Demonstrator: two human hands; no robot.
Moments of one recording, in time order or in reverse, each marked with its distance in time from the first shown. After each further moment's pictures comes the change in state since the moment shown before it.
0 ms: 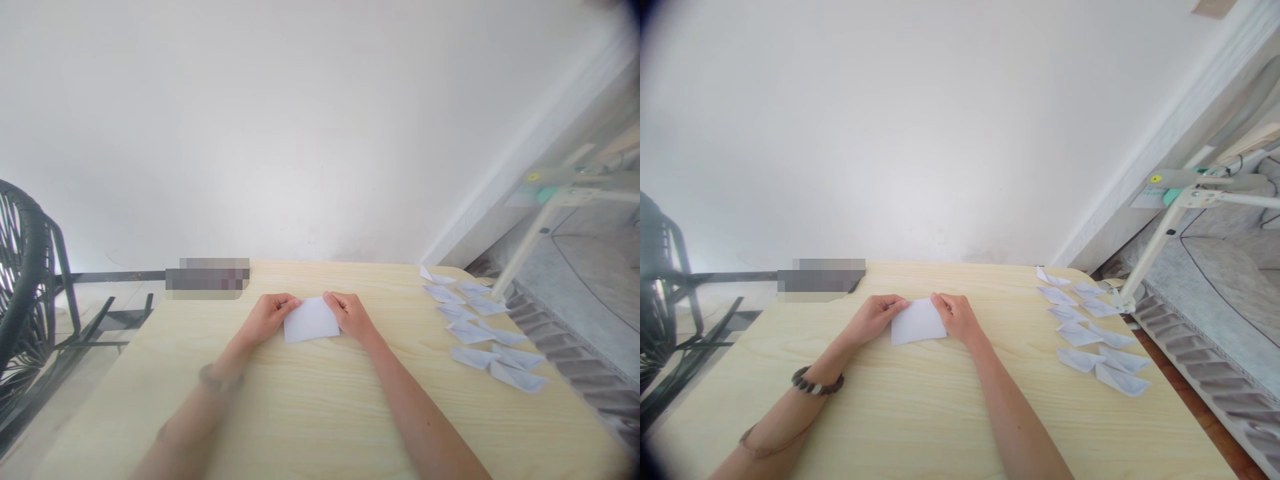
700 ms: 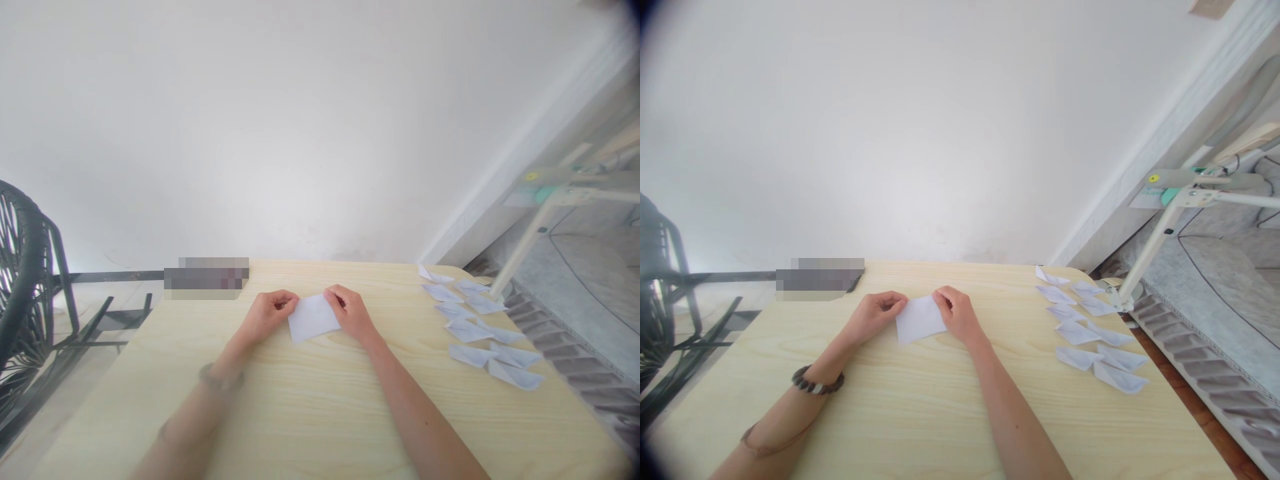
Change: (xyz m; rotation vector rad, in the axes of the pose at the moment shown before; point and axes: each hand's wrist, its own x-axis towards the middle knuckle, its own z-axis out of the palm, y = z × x) left_hand 0.000 0.003 0.001 -0.030 0.071 -0.021; right_hand 0.000 0.000 0.000 -0.048 0.102 -0.108
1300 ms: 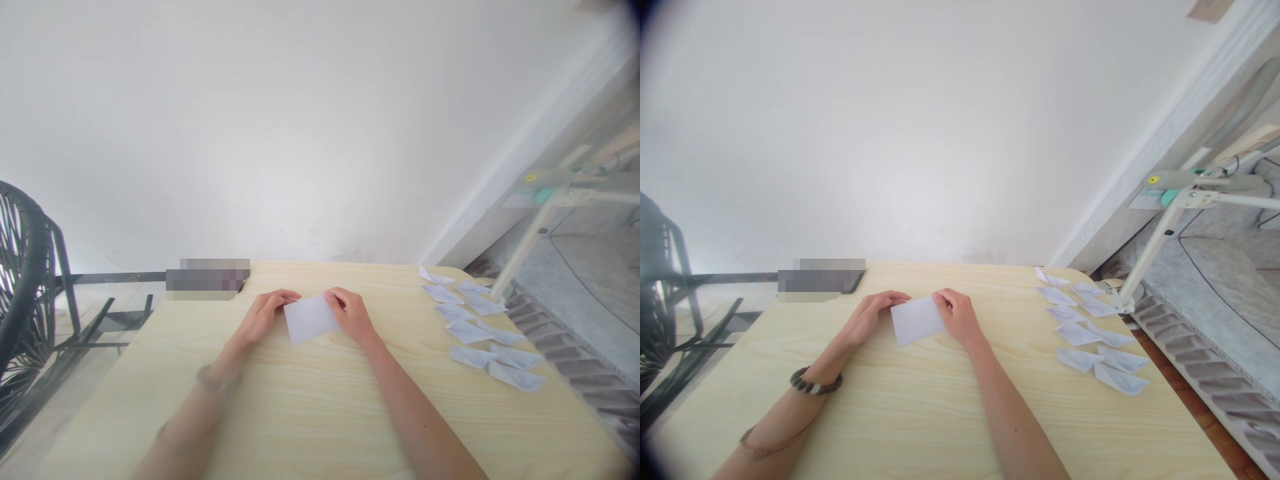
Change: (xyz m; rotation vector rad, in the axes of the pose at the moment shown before) left_hand -0.002 0.003 -0.008 -0.081 -0.014 -0.009; right_hand -0.001 -0.002 -0.001 -0.011 0.021 0.044
